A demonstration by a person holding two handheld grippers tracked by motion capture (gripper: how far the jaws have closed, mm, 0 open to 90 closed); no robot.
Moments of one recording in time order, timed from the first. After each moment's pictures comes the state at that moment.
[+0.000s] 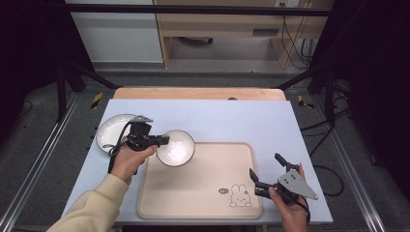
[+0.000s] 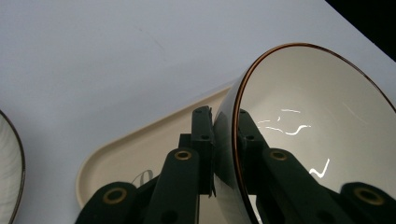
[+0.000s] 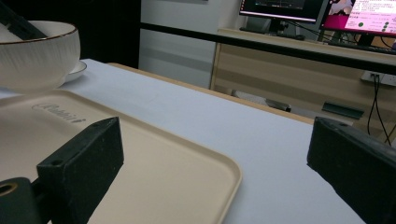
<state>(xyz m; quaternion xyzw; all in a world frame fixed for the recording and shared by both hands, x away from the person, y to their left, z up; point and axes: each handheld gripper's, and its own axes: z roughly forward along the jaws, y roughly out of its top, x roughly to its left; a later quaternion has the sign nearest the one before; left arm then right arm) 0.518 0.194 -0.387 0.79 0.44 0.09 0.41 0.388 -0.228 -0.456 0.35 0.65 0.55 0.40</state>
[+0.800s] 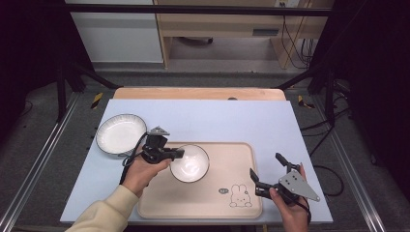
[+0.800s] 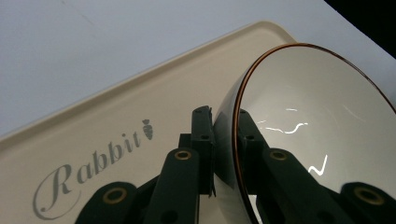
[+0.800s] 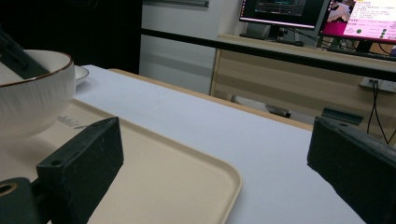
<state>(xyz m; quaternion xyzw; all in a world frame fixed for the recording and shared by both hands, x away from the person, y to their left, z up) 0.491 0.155 -0.402 0.82 0.40 0.05 0.41 0.385 -0.228 -0.451 0.34 0.64 0.55 0.40</state>
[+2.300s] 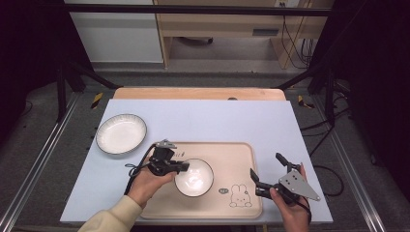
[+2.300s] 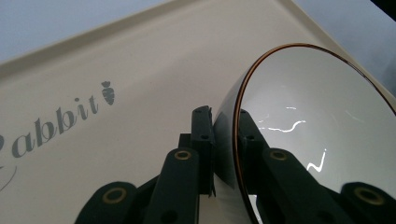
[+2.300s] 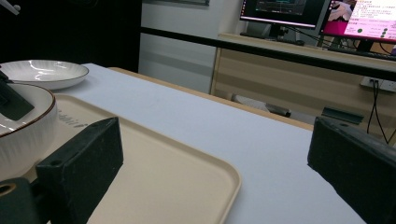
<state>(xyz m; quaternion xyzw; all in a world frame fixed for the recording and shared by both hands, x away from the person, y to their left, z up) 0.473 0.142 -0.428 0.84 0.39 0.03 0.38 0.386 -0.228 -0.451 0.34 0.65 0.55 0.40</state>
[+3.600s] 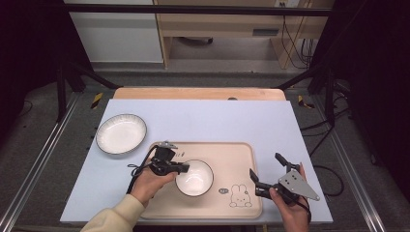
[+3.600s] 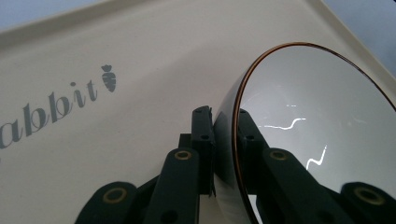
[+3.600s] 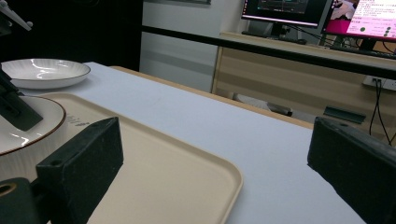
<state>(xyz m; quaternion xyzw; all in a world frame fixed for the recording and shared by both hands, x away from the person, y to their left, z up) 0.480 0.141 -0.443 0.83 0.41 0.01 0.37 0.386 -0.228 -0.451 0.34 0.65 0.55 0.40</state>
